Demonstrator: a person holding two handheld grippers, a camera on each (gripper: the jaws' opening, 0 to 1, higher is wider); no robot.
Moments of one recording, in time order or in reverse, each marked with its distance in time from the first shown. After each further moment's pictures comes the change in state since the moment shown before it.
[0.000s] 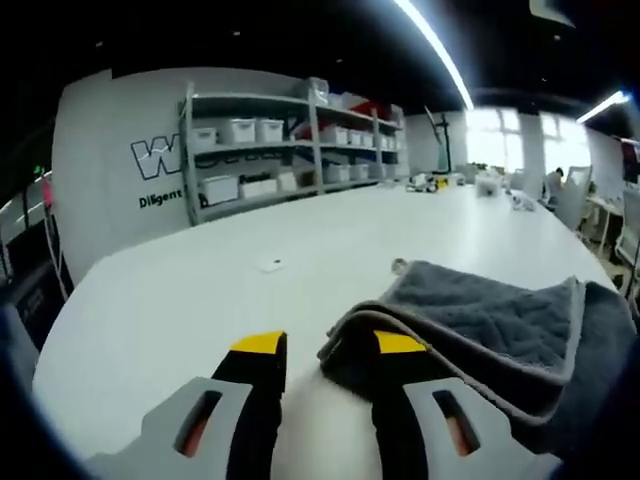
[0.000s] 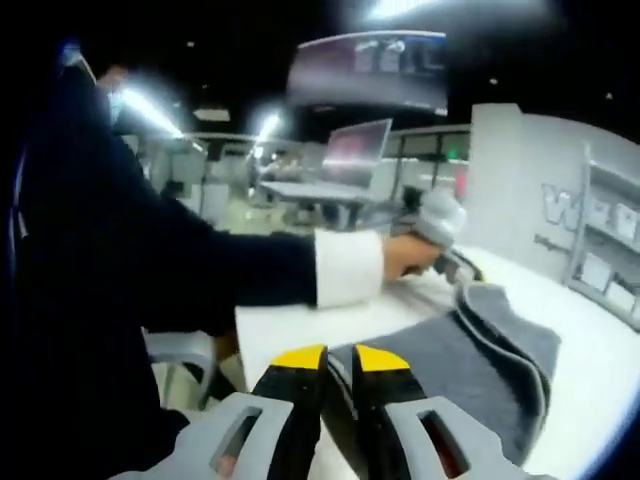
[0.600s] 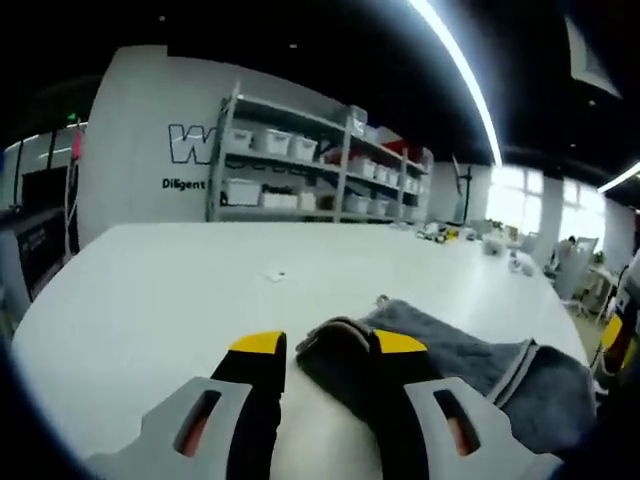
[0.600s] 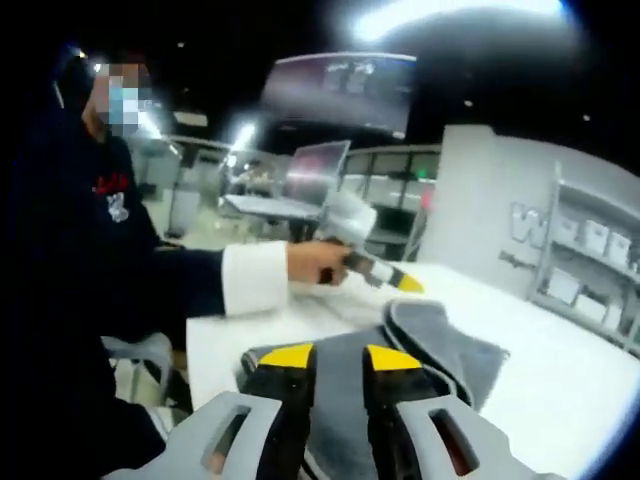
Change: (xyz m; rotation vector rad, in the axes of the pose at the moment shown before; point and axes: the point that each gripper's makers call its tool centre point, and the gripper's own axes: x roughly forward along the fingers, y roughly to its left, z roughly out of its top) left arm -0.046 -0.012 0.016 -0.211 -0.104 0.032; right arm -0.027 -0.040 -0.004 0.000 -0.024 -0.129
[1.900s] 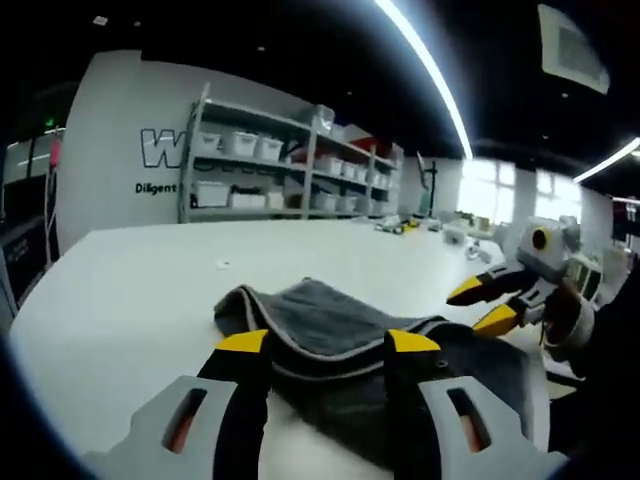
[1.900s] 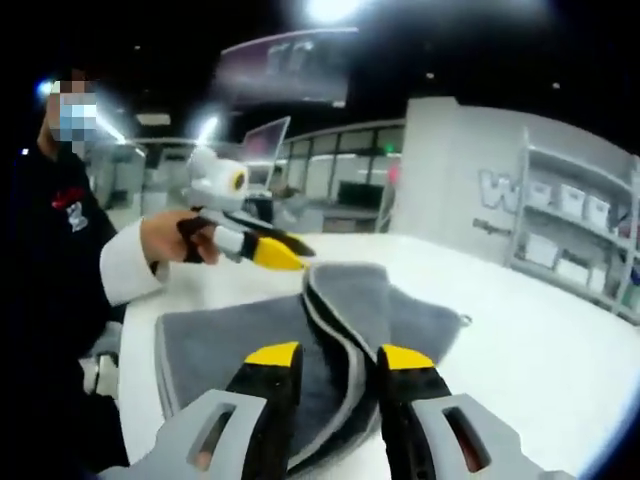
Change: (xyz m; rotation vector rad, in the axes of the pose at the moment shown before) left arm -0.061 -0.095 -0.022 0.048 0.015 -0.117; right arm 0.001 -0.090 -0.032 0.083 0.058 -0.128
